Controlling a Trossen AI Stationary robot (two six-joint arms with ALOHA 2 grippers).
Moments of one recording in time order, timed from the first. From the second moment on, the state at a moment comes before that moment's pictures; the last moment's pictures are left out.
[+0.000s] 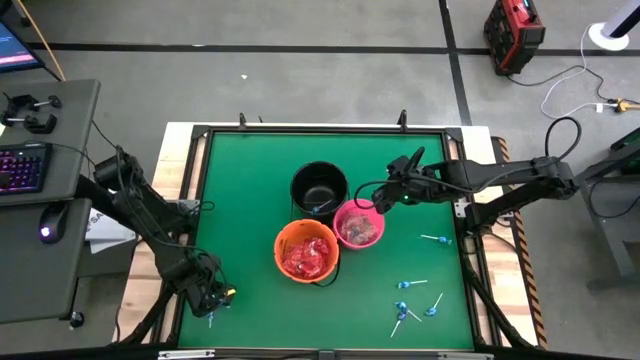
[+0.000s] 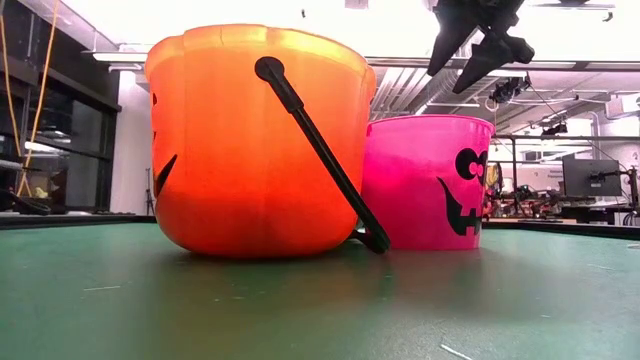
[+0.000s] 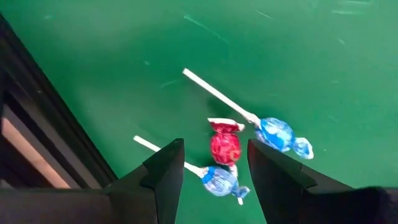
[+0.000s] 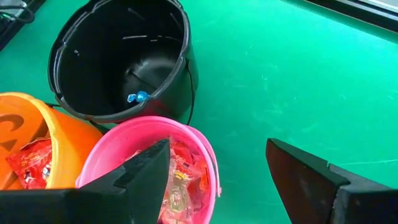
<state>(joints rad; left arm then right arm) -0.98 1.42 0.74 -0.69 0.12 -2.28 0.08 1.26 1.19 -0.97 0.42 0.97</state>
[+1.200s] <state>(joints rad) -0.97 1.49 0.77 -0.64 0.15 -1.81 0.08 1.26 1.19 -0.97 0.44 0.99</state>
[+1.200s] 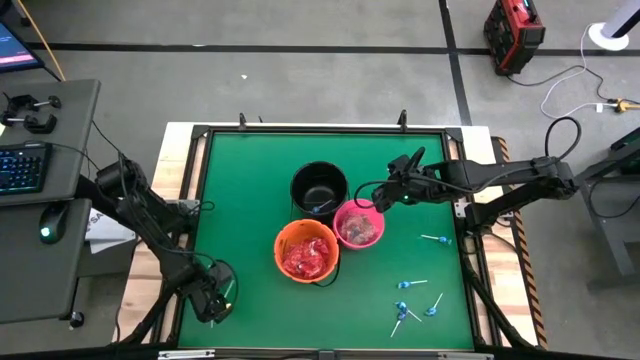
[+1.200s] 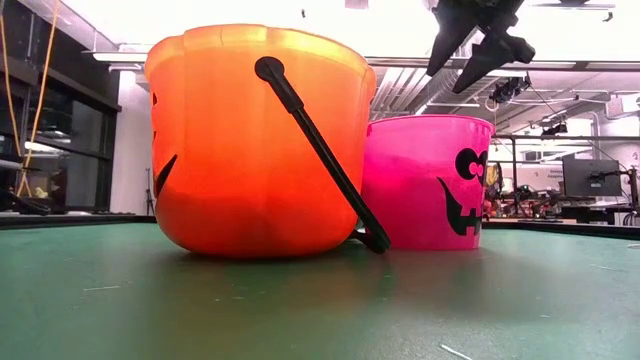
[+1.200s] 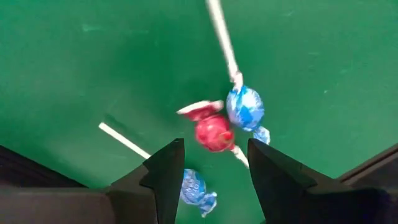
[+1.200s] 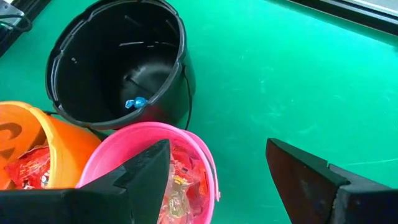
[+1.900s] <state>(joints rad) -0.97 1.56 0.77 -0.61 0.16 -1.82 0.08 1.26 1.19 -0.97 0.44 0.99</state>
